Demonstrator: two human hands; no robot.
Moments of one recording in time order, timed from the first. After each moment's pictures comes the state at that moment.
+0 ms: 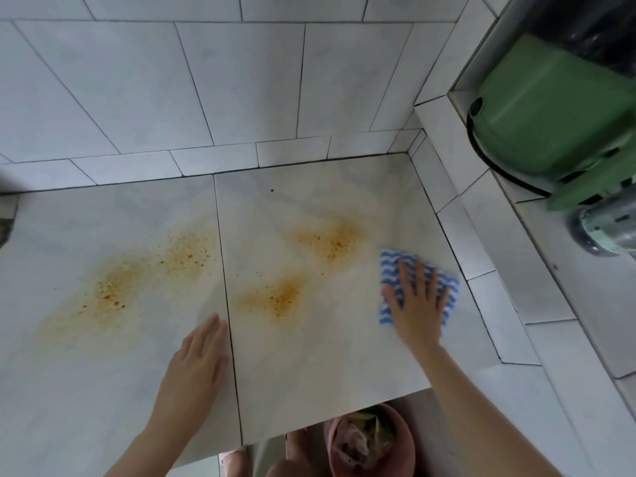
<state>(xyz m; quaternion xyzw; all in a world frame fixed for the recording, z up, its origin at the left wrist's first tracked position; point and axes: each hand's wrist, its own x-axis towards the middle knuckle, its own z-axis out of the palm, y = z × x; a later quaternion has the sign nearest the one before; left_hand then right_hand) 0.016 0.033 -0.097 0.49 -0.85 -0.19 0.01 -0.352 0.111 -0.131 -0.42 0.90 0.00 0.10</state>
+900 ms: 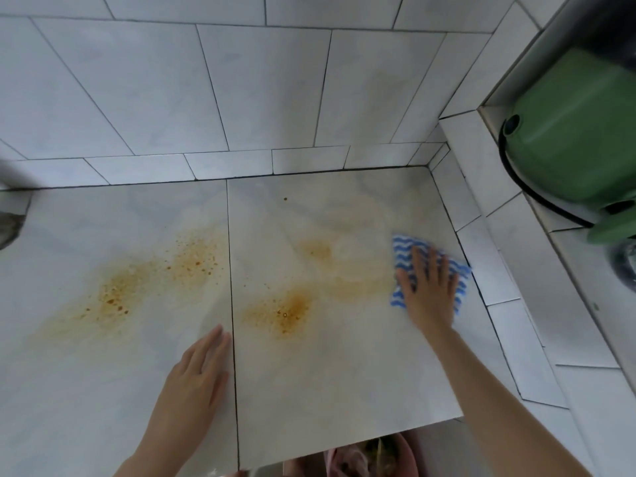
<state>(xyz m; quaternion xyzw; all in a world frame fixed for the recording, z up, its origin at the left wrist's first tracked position) 0.020 0.033 -0.103 0.48 -0.86 -0.18 0.02 -0.386 0.054 -0.132 -0.46 0.88 0.02 0.10</state>
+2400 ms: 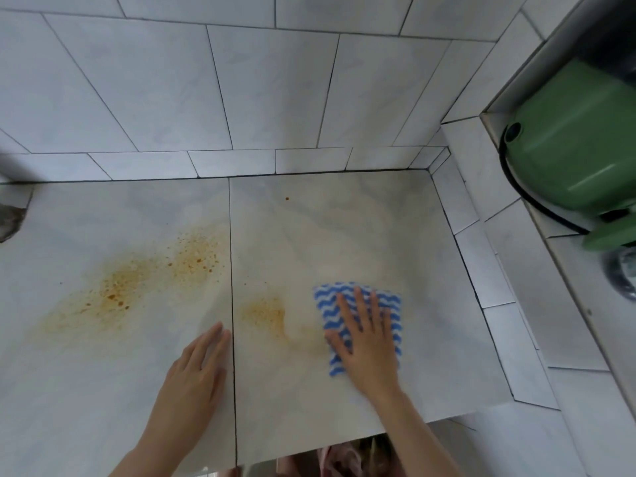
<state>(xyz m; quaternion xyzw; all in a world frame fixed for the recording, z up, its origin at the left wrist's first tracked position) 0.017 0.033 -0.101 0.49 -0.85 -0.19 0.01 -0.269 0.101 -0.141 -0.60 0.79 -0.05 0.07</state>
